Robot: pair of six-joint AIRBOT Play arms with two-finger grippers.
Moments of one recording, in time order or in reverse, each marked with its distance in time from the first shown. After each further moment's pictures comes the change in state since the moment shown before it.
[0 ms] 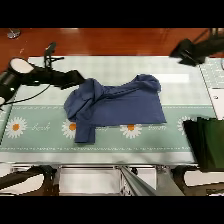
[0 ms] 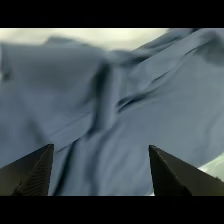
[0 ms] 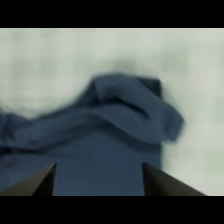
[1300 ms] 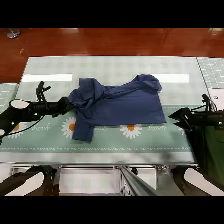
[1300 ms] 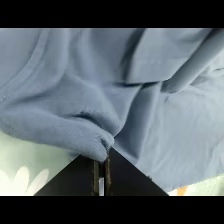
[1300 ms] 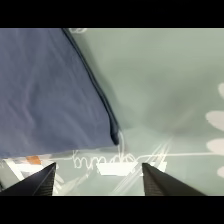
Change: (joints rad) left arm 0.104 0.161 -0.558 -0.360 0.269 0.140; right arm -0.304 0.403 -1.145 0.218 -0.241 -0.283
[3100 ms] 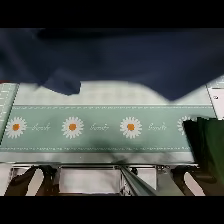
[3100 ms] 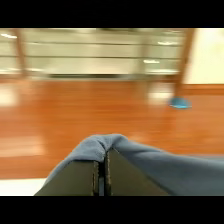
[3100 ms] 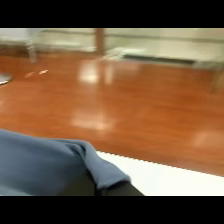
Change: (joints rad) left arm 0.317 0.501 1.115 0.498 -0.340 -0.151; right arm 0.423 0.399 1.398 -0.363 0.231 0.286
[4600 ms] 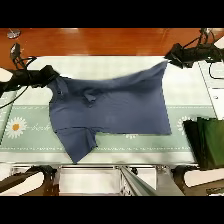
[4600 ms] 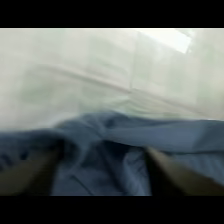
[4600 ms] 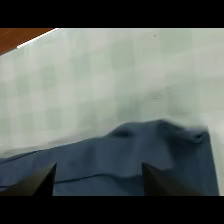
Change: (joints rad) left arm -0.291 -0.589 -0.653 -0.092 0.382 -0.149; right arm -0.058 -0.904 -0.348 0.303 -0.360 0.033
